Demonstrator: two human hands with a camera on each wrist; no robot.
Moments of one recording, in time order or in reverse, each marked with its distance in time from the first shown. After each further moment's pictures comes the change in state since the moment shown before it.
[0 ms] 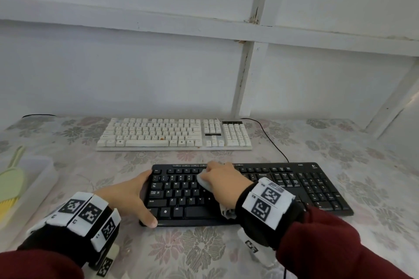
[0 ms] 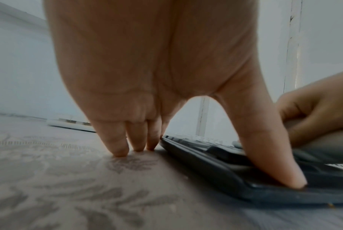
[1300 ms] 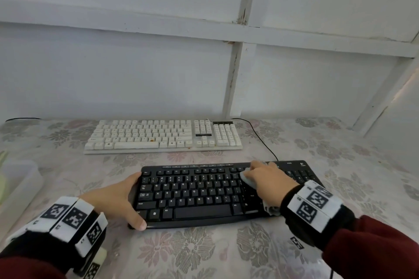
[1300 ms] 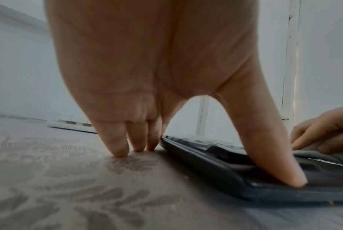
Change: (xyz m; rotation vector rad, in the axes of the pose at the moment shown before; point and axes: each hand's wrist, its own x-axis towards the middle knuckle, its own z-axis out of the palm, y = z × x) left_hand 0.017 -0.022 -0.005 -0.060 -0.013 0.023; right_hand -0.046 0.086 0.006 -0.069 0.060 0.261
